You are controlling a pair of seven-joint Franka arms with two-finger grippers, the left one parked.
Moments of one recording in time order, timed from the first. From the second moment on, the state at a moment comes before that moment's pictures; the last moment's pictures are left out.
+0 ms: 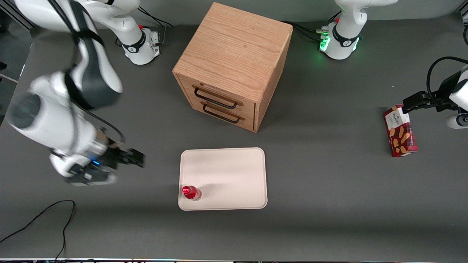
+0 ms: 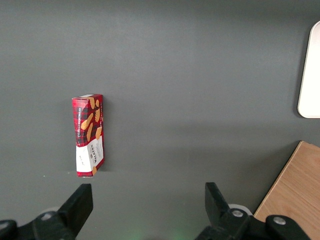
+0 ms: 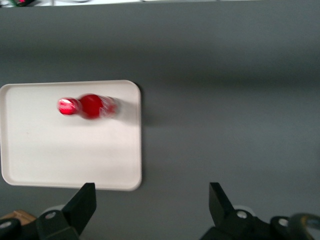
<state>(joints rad) 0.24 0.30 -0.05 -1.53 0.09 1.95 0.20</state>
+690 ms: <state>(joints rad) 0.24 -0.04 -0.22 -1.78 0.07 1.83 0.09</state>
